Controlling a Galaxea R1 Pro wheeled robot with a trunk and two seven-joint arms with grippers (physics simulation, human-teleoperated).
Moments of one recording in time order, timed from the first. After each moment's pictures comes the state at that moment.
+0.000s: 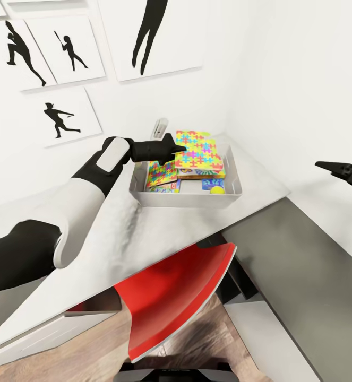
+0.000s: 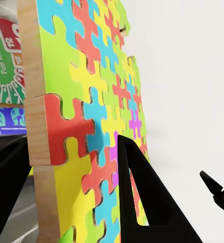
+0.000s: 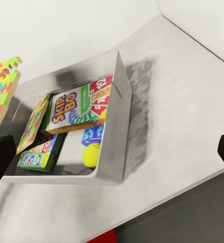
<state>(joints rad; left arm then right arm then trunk) -1.55 -0.11 -0.22 -0.51 1.05 0.86 -0.24 -0.80 -0.74 -0.25 -1.62 -1.21 1.04 0.08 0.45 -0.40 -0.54</state>
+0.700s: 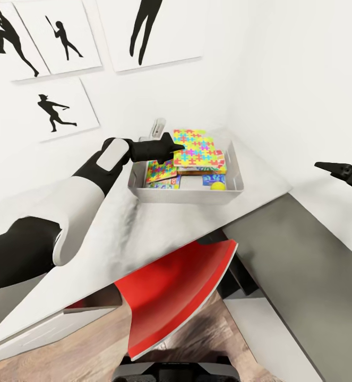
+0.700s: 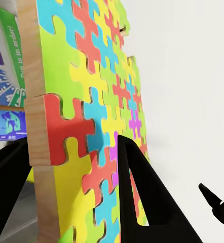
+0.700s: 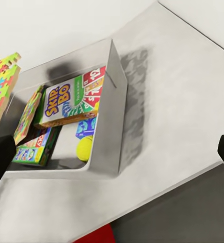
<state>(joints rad) -1.57 -0.11 -0.22 -0.46 1.06 0.81 -0.25 -0.79 -0.74 -0.25 -1.62 -1.21 1.04 0.08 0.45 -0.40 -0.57</state>
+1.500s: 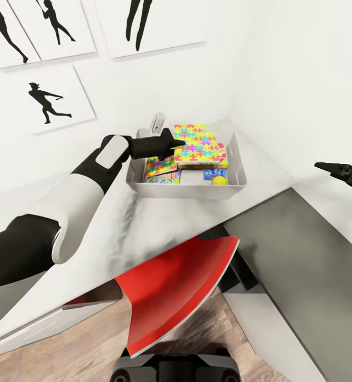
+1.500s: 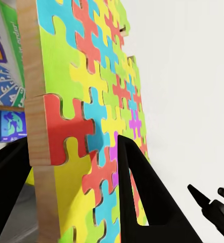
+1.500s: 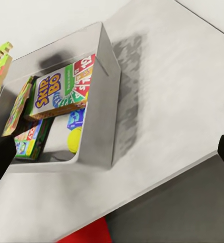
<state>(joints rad) -1.58 -0.11 -0.22 -0.46 1.06 0.81 -0.29 -0.79 -0.74 -0.25 -1.62 -1.21 1.04 0.08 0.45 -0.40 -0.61</state>
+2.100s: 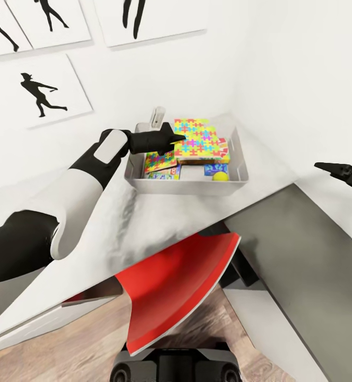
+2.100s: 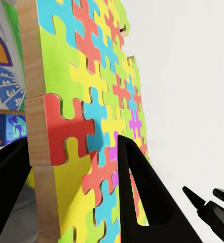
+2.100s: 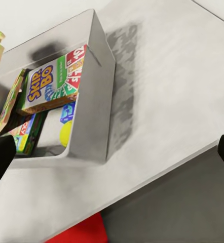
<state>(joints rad) -1.61 -0.11 -0.22 -0.46 1.06 0.81 -0.29 -0.79 -0.74 -0.25 -1.62 -1.21 1.04 0.08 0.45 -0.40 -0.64</state>
